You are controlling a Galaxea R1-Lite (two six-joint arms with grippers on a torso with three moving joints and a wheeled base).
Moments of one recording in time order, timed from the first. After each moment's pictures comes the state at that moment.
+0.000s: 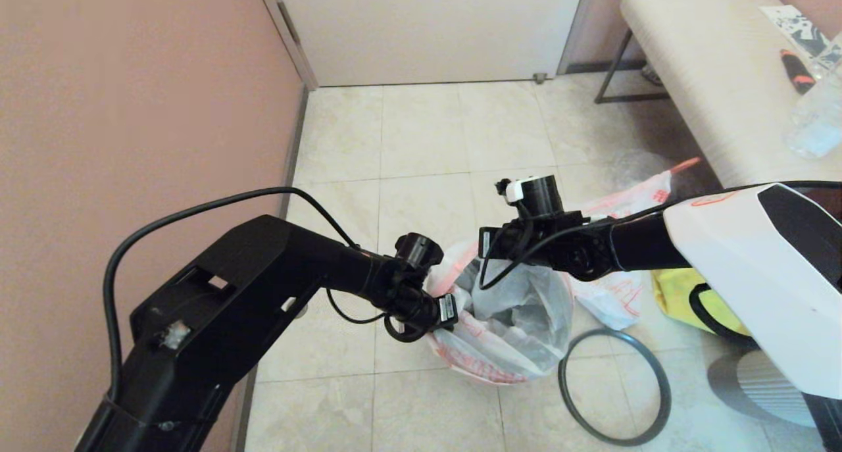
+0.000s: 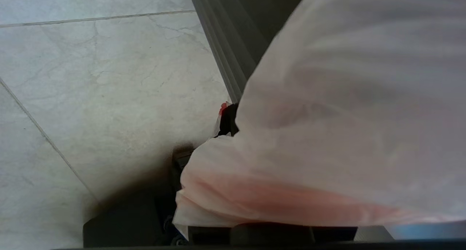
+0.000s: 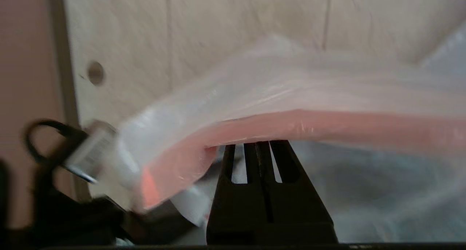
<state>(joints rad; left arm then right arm) -0.55 2.46 -1.69 0.21 -0.19 -0.57 0.50 2.34 -1.75 -0.15 -0.07 0.32</state>
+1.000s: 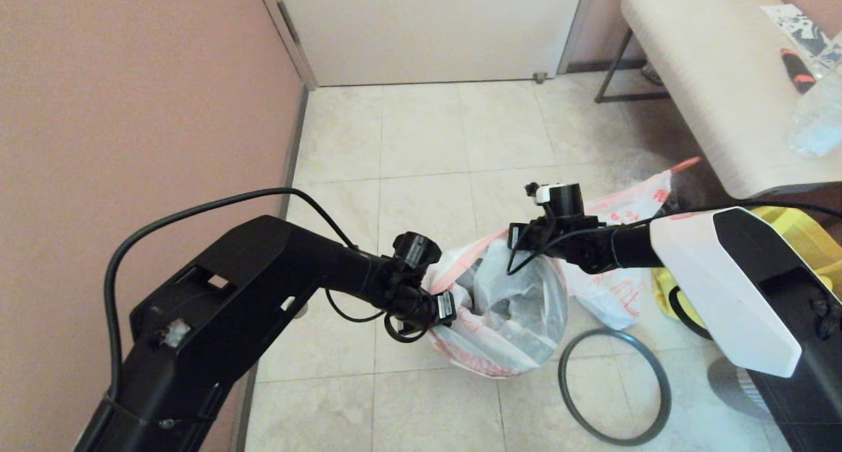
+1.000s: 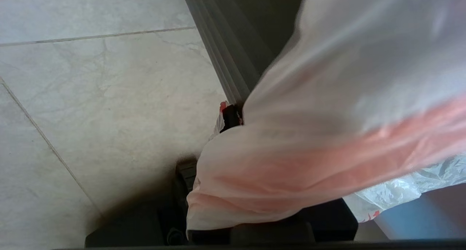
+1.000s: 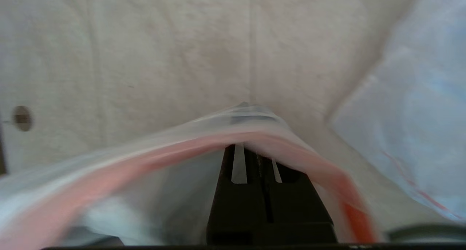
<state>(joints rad) -0.54 2.46 -1.68 0.16 -0.17 -0.57 0.33 2.54 -1.96 -0.18 -0.04 0.24</state>
